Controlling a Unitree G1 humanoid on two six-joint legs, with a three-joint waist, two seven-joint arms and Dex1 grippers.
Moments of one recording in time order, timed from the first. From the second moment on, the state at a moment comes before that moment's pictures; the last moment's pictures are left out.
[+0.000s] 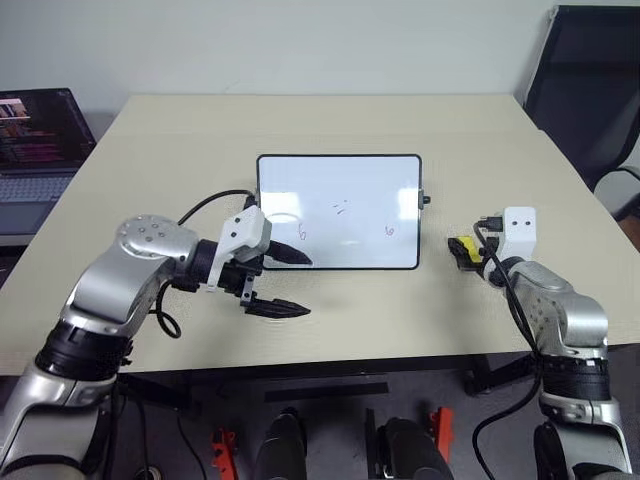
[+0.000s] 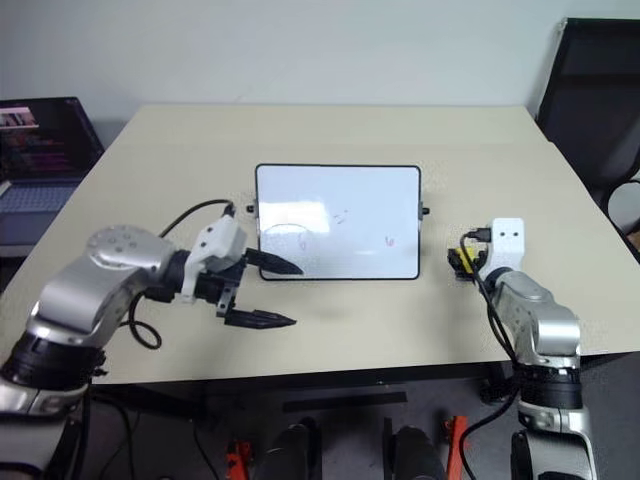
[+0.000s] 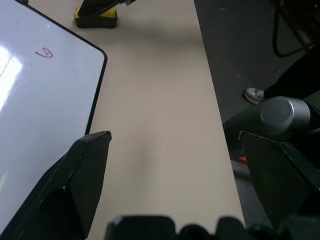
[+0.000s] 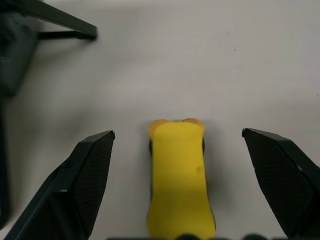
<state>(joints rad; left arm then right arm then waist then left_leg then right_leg) -0.62 0.86 -0.18 -0.10 -0.43 0.48 -1.39 -0.47 -0.37 -0.19 0.00 0.31 0.82 0.12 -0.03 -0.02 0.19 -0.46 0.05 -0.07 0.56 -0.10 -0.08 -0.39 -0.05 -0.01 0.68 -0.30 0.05</state>
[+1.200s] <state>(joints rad) -0.59 0.85 -0.05 -0.09 -0.39 0.61 -1.11 -0.36 -0.41 -0.04 -0.37 0.30 0.87 0.28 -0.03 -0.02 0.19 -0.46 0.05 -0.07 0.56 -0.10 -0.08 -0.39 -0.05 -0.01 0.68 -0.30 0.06</state>
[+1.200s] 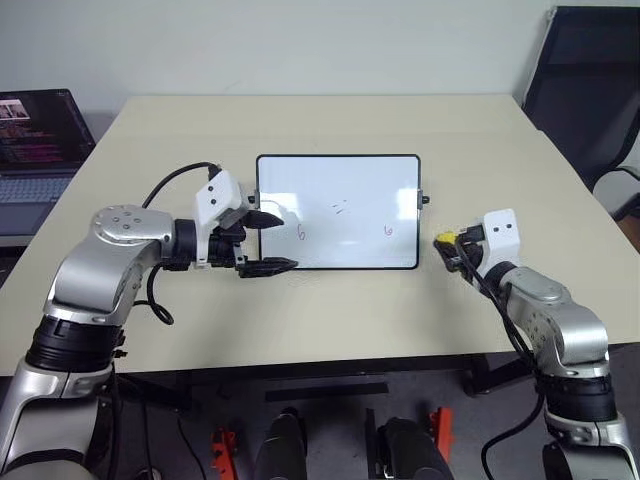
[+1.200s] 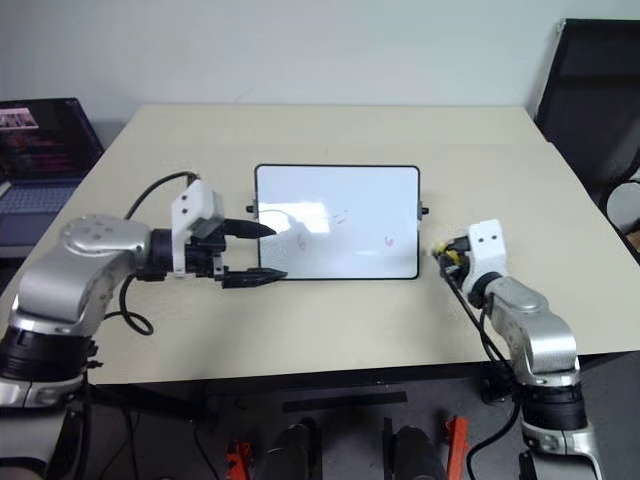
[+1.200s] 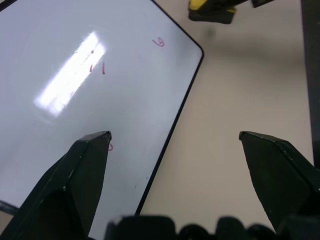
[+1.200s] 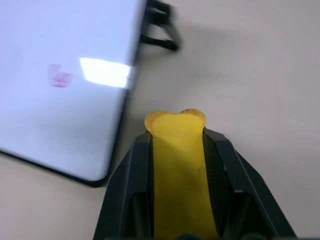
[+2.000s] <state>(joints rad) -0.67 0.85 -0.04 0.05 -0.42 0.62 -1.20 -0.52 -0.37 0.26 -0.12 0.02 0.64 0.29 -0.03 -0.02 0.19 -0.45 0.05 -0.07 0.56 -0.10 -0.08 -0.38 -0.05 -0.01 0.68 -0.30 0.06</state>
